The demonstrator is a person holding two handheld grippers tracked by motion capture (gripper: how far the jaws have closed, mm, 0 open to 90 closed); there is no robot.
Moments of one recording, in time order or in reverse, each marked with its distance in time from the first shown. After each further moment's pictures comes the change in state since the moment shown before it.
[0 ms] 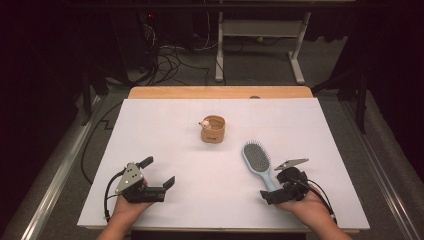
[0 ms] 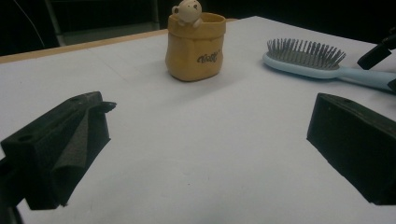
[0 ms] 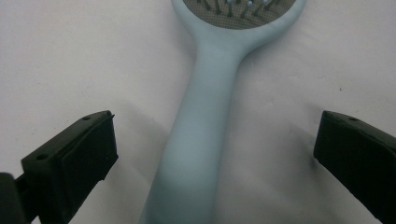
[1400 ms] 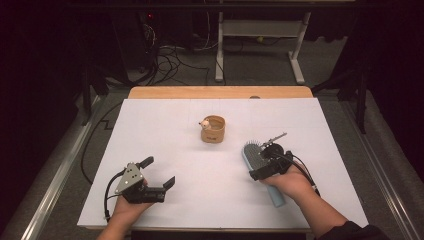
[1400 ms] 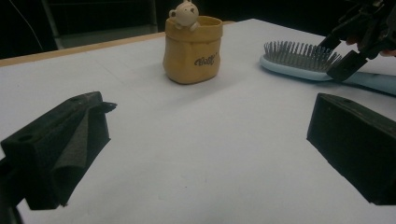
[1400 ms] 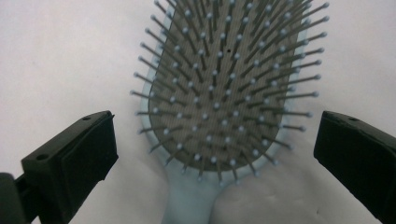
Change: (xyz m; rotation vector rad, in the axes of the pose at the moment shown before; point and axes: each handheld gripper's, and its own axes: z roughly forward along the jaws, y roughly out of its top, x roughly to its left) left arm -0.001 0.000 0.000 -0.006 -0.011 0.001; right arm -0.007 0.071 0.027 0.097 -0.041 -0.010
